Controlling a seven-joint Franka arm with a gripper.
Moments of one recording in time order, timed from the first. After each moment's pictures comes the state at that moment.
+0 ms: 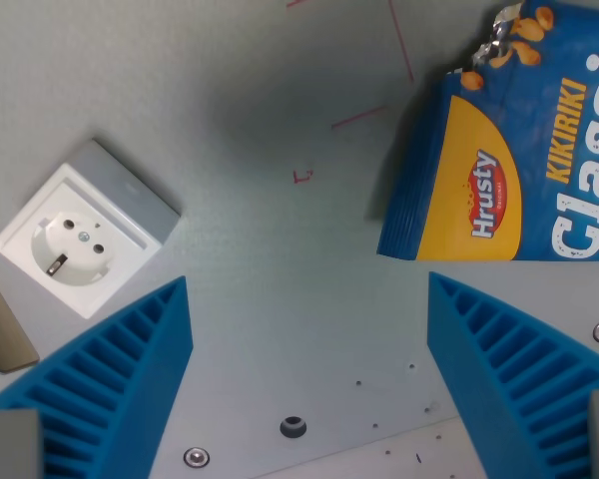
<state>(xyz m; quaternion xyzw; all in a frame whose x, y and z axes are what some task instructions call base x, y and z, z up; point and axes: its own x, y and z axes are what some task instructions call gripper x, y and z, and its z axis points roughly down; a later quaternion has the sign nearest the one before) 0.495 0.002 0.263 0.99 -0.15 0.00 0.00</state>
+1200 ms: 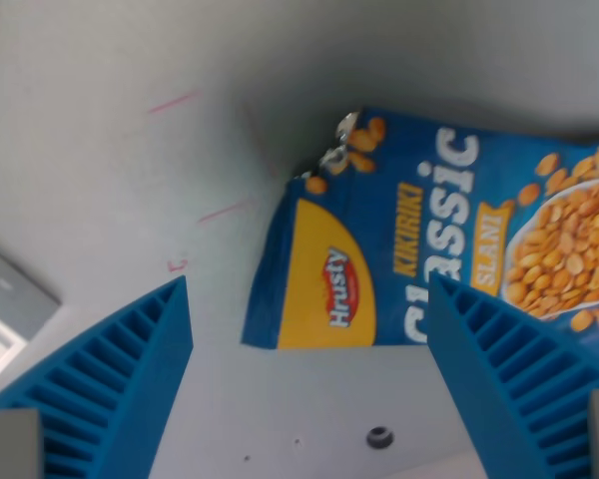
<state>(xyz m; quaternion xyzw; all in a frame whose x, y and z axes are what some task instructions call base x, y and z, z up) 0.514 -0.091 0.263 0.99 -0.16 0.01 0.01</state>
